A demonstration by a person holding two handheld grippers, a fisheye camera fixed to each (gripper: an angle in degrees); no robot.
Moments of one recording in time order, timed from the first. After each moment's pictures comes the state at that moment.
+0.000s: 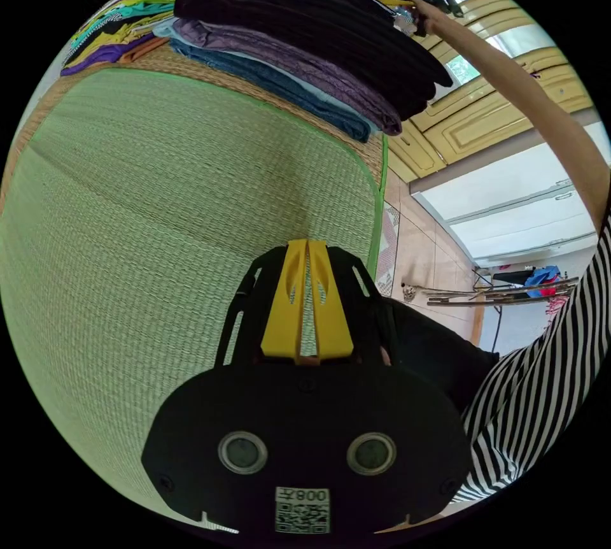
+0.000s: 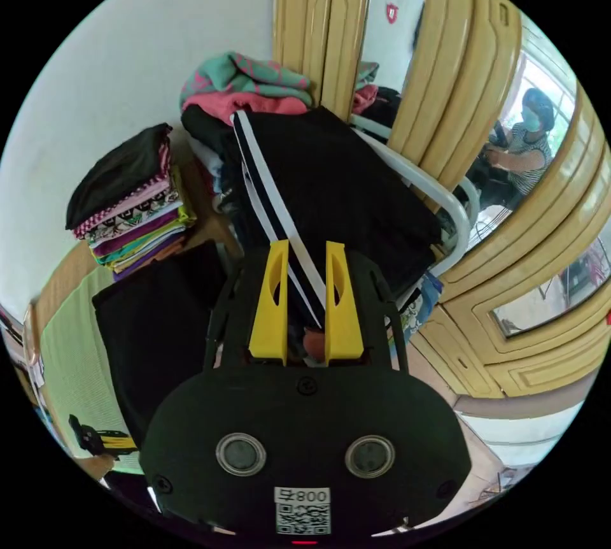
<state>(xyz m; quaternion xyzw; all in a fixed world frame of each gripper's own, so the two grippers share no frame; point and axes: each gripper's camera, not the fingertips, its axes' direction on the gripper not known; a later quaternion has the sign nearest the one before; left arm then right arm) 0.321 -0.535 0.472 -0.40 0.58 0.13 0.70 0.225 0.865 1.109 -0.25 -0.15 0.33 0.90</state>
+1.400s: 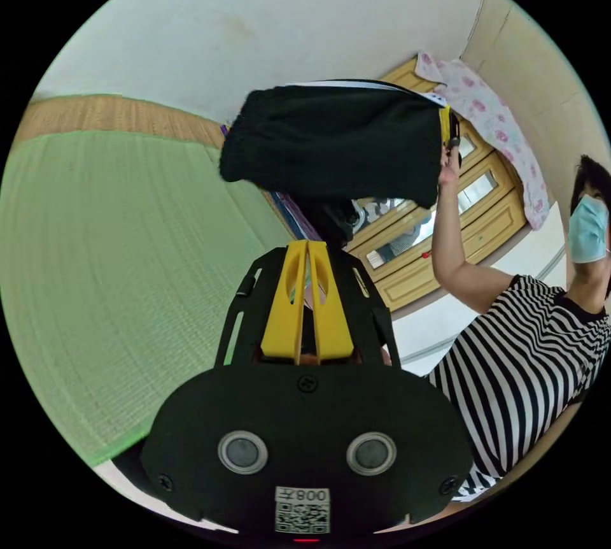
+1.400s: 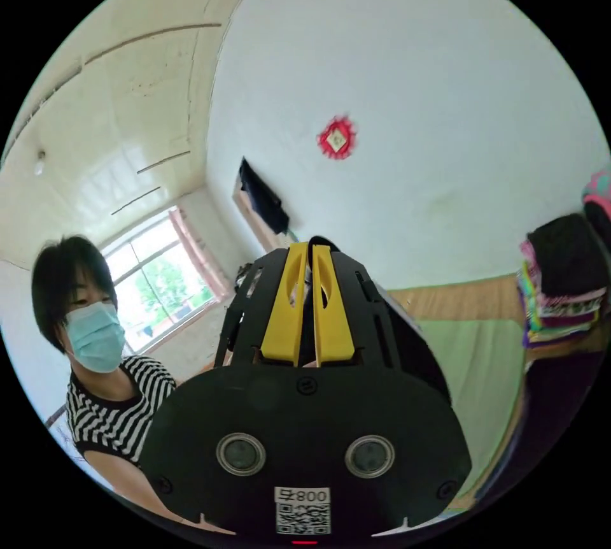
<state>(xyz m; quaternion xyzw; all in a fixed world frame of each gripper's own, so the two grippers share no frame) -0.244 -0.154 0.308 -0.22 0.54 -0.28 0.76 0.134 0.572 0.745 0.15 -0.76 0.23 0.59</state>
